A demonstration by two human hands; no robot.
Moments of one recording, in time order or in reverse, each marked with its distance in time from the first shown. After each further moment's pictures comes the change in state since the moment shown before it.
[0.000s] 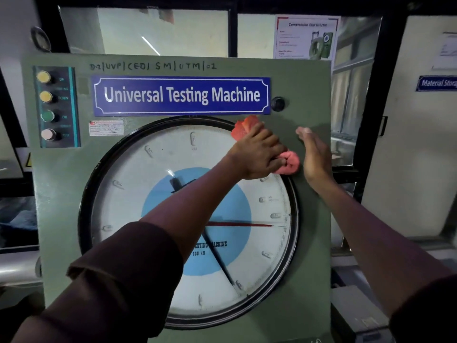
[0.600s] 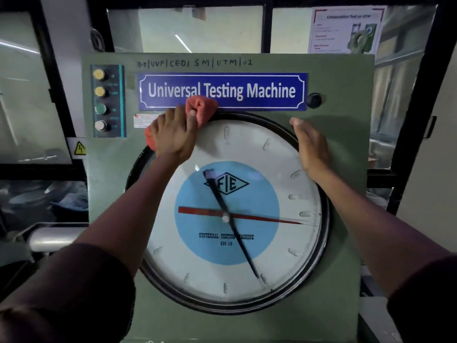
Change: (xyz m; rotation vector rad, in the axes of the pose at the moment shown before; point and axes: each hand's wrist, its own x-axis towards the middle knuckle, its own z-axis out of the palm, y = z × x) left_hand -0.168 -0.120 0.015 -0.444 0.249 -1.127; right_hand -0.021 -0.046 0.064 0.001 -0.193 -0.121
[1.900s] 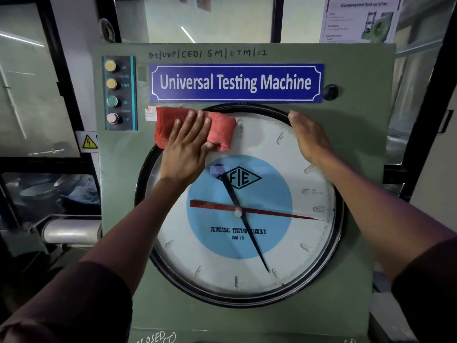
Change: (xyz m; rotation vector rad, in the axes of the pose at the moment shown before) left_hand -0.047 -0.051 0.013 0.166 0.060 0.508; right_hand 0.014 -0.007 0.024 -0.168 -0.191 0.007
